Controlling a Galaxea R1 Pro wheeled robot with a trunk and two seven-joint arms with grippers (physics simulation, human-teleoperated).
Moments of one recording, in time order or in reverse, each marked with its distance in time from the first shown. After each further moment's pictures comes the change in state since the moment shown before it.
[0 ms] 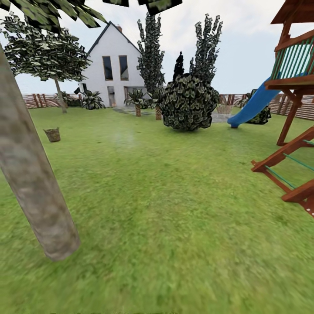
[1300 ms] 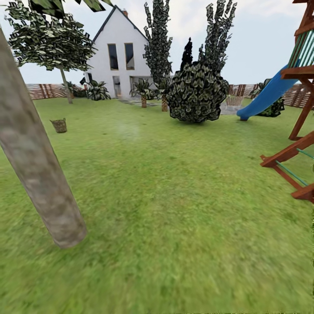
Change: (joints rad) left arm 0.000 0.000 0.000 0.000 0.000 0.000 0.000; right arm 0.000 -0.003 -0.007 -0.001 -0.008 -0.001 -0.003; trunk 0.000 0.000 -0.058
